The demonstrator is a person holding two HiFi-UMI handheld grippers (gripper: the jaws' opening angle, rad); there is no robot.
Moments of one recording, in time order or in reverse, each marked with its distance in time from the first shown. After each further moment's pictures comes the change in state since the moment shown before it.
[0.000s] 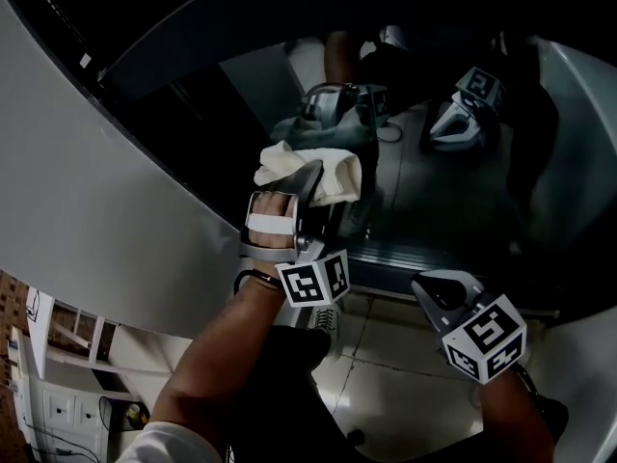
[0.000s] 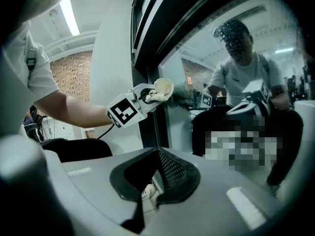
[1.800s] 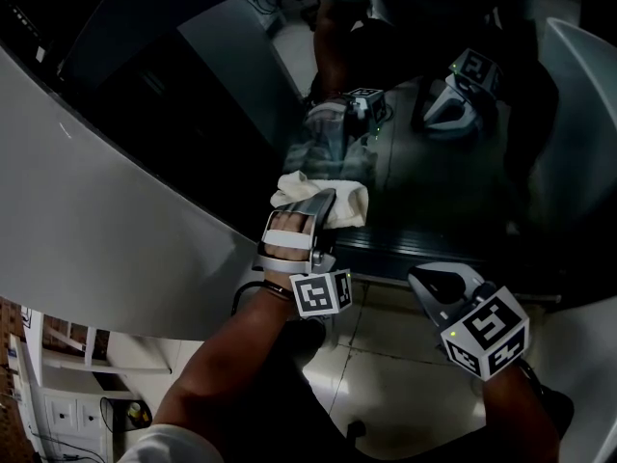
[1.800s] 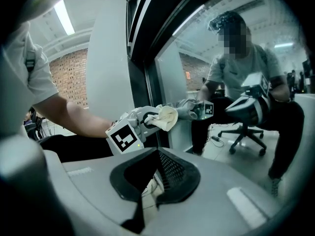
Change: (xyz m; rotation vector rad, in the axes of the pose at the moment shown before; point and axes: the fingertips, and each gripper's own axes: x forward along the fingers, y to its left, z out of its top) left arm -0.007 -0.118 0.000 0.010 0.010 -0.246; right arm 0.005 -0.012 -0.006 0.024 0.058 -0.002
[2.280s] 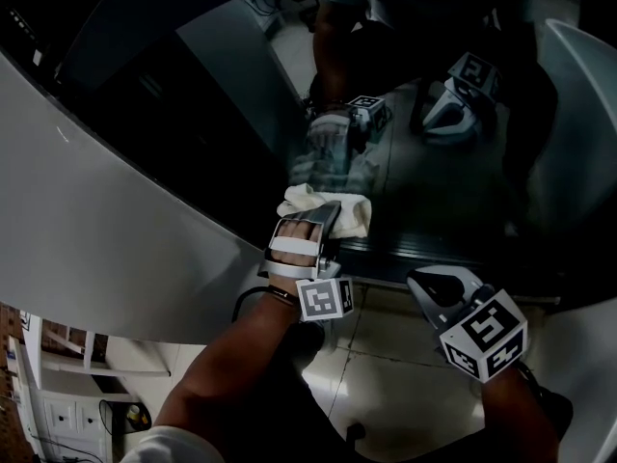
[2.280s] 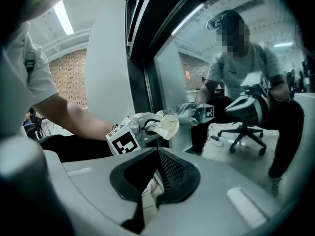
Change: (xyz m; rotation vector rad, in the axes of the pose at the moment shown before) left arm 0.004 -0.031 0.003 0.016 0.004 -0.085; right arm 0.001 -0.003 -0.001 0.006 0.008 -0.004
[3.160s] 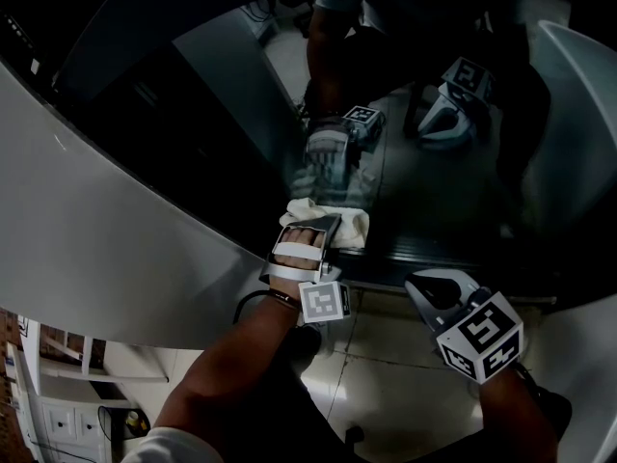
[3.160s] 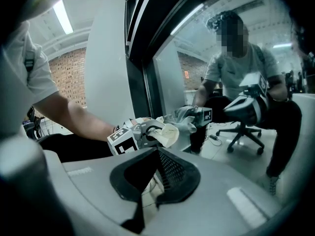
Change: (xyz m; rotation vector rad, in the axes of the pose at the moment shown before) left arm 0.009 -0.034 -0.002 0.041 0.004 -0.121; right arm 0.000 -0.003 -0.001 -0.001 0.005 -0.012
